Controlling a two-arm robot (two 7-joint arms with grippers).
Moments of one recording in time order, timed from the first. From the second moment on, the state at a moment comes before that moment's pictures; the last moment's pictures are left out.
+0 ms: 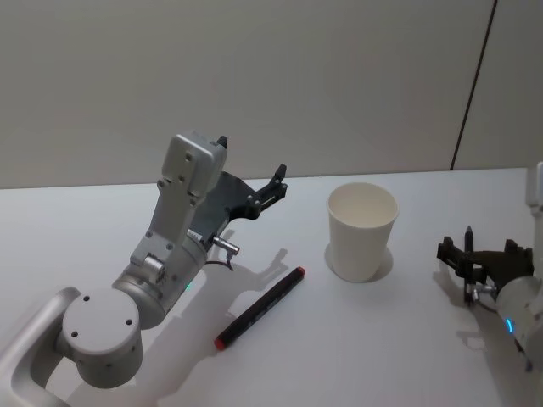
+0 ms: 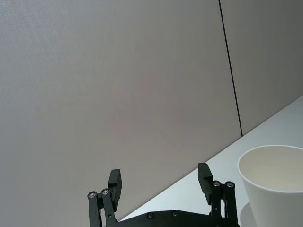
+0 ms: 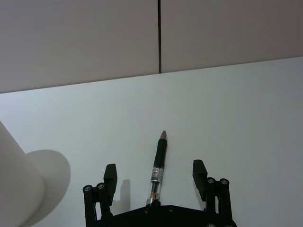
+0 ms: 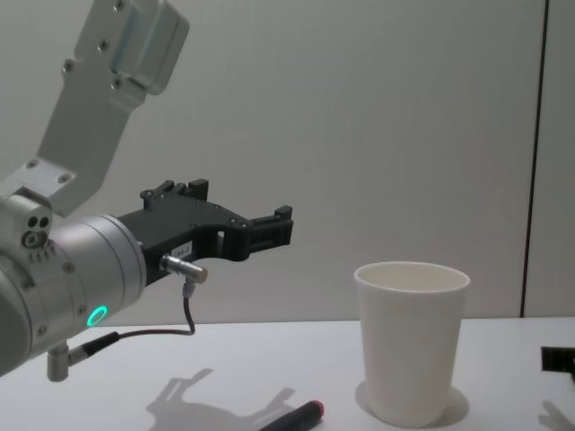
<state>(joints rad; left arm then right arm) -0.24 0.38 0.45 -1.63 -0.20 0.01 -0.01 0.02 0.15 -0.20 -1.78 0.32 0.58 -0.34</state>
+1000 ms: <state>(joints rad) -0.24 0.38 0.45 -1.63 -0.20 0.01 -0.01 0.07 0.10 -0.19 -1.68 0.29 0.60 -0.34</state>
